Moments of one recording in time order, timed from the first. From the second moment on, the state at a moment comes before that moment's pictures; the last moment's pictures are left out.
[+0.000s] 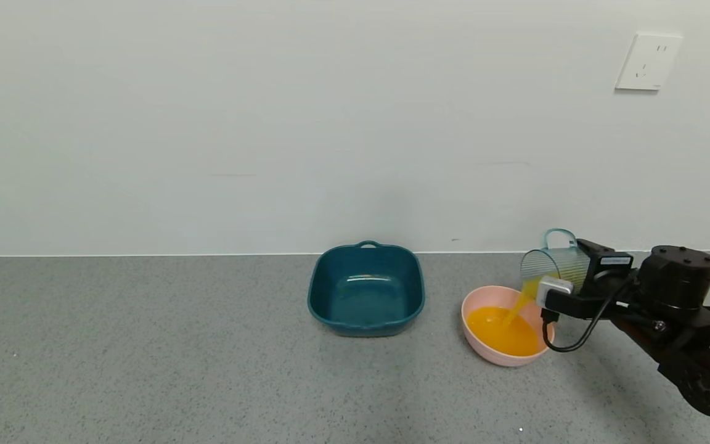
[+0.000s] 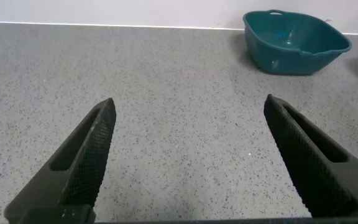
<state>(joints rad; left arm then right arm) 0.00 0.00 0.00 0.01 0.01 -0.07 0.08 2.01 -0.59 -1.28 -0.14 -1.58</state>
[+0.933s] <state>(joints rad) 0.00 0.00 0.00 0.01 0.01 -0.07 0.13 1.97 -0.57 -1.28 -0.18 -1.82</state>
